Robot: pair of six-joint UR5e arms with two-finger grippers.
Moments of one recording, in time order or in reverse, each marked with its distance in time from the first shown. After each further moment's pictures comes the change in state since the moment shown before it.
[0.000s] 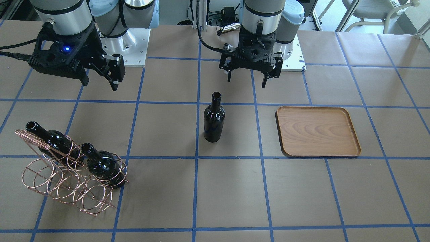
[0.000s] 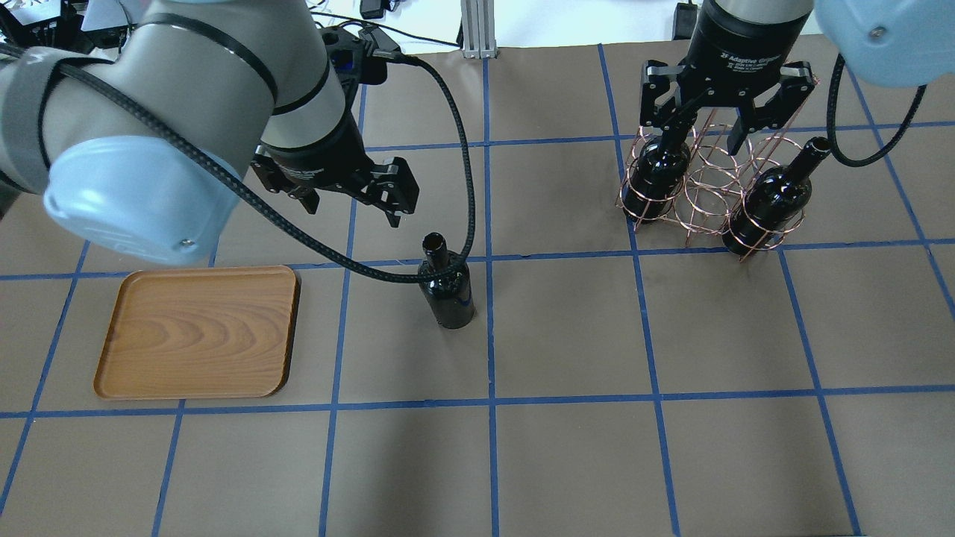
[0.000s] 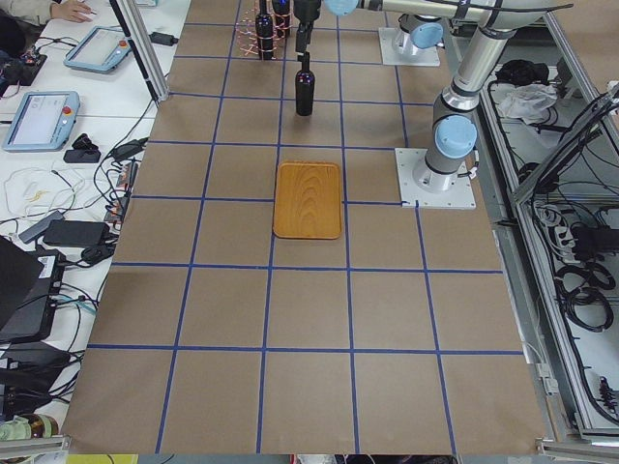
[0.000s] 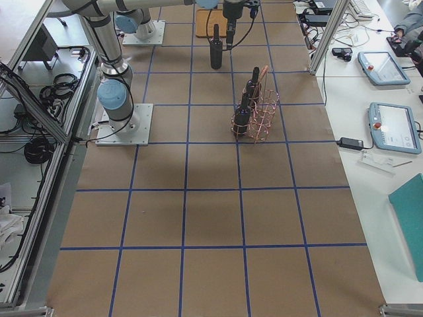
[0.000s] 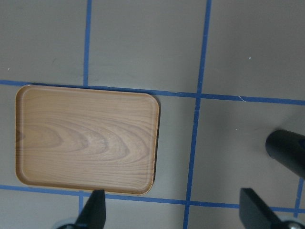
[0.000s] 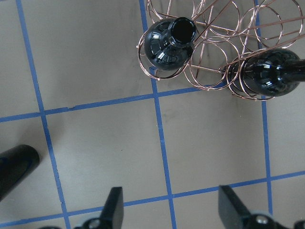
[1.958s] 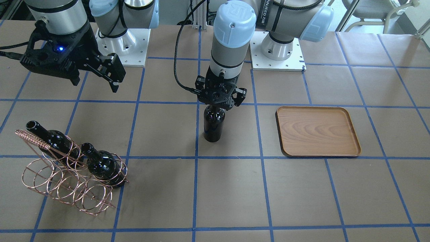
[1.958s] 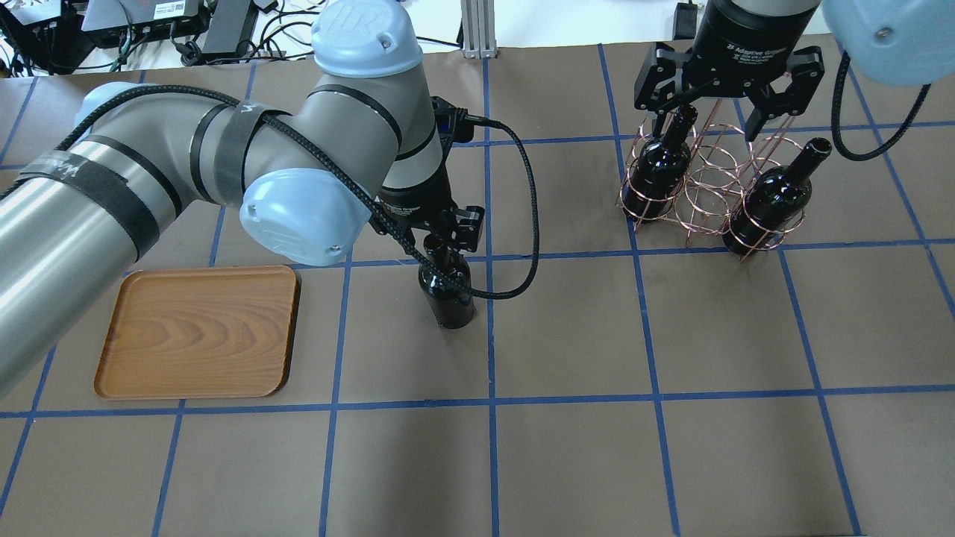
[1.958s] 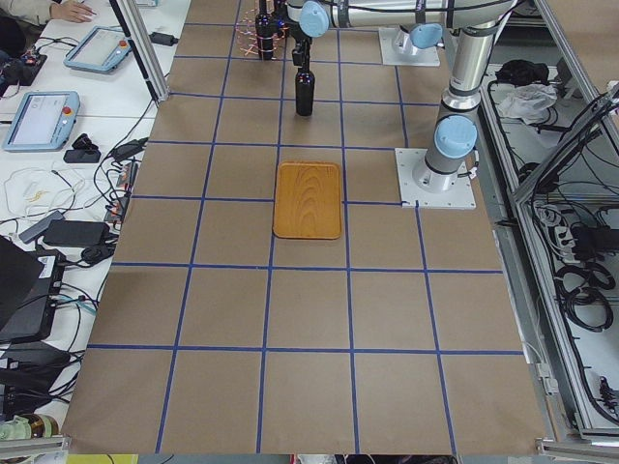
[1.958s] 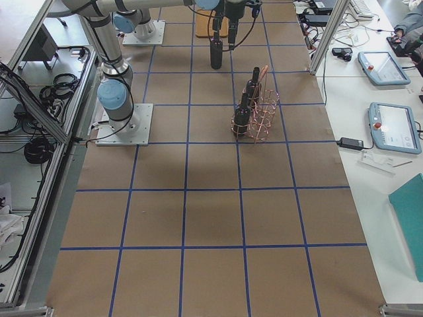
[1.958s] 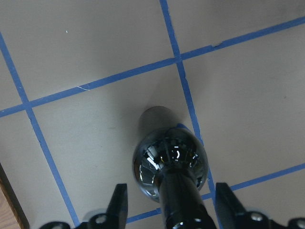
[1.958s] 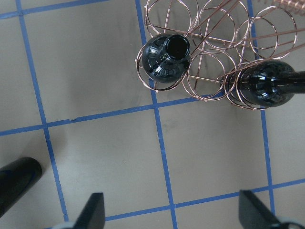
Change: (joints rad) left arm -0.057 -0.162 -0.037 0.089 -0.091 -0.004; right arm -0.010 -0.001 -0.001 -0.036 0.002 0.008
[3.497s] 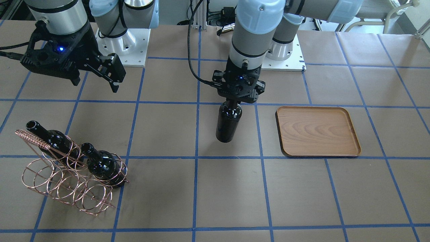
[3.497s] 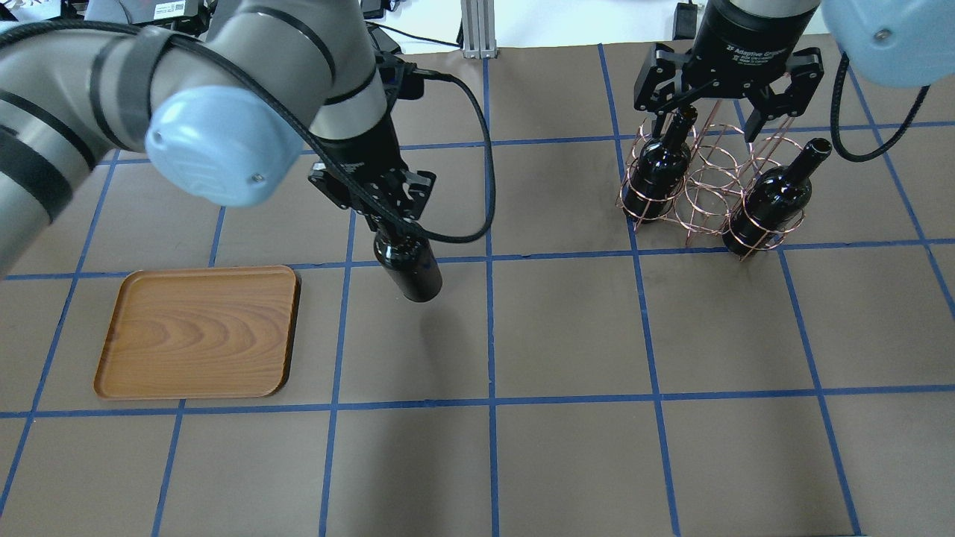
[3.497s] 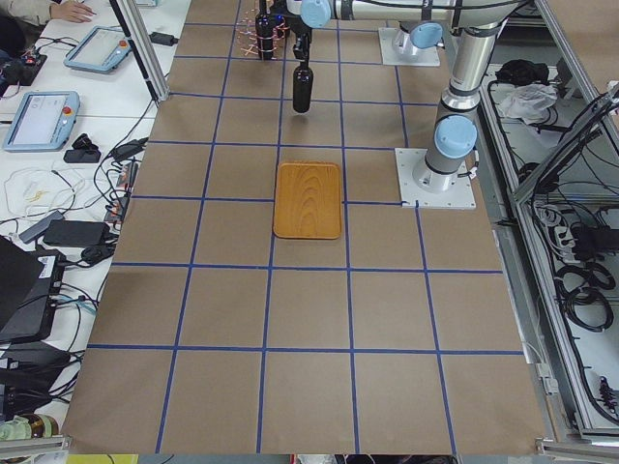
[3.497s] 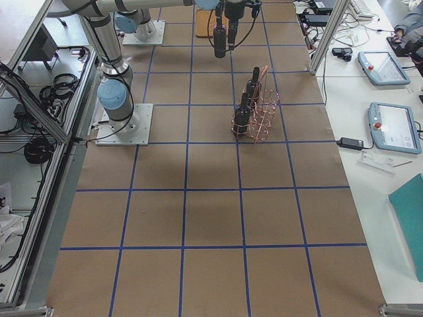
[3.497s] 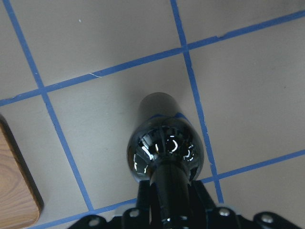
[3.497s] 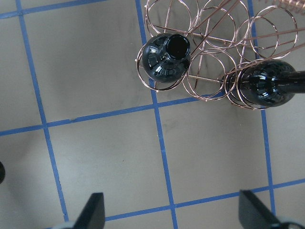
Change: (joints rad) left arm 0.127 0.041 0.123 -0.196 0.029 0.076; right arm 0.000 0.000 0.002 -0.002 0.000 0.001
